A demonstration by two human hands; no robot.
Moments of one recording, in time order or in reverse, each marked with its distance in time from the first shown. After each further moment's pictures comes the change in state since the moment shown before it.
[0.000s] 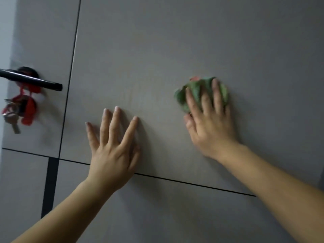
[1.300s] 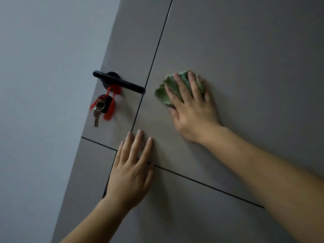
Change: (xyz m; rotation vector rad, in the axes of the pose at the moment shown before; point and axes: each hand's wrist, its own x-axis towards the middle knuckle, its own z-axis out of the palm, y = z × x) left_hand -0.076 -0.092 -0.008 0.024 -0.072 -0.105; right_hand 0.098 -0.164 0.016 0.016 -0.083 -0.247
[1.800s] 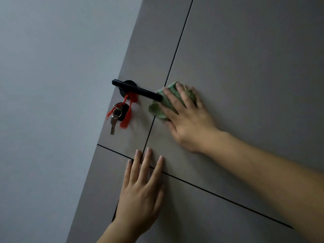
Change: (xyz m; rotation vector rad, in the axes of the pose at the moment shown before) left_hand -0.026 -0.006 0.008 0.009 -0.048 -0.047; right_hand 0.021 -0.035 0.007 0.024 -0.034 -0.228
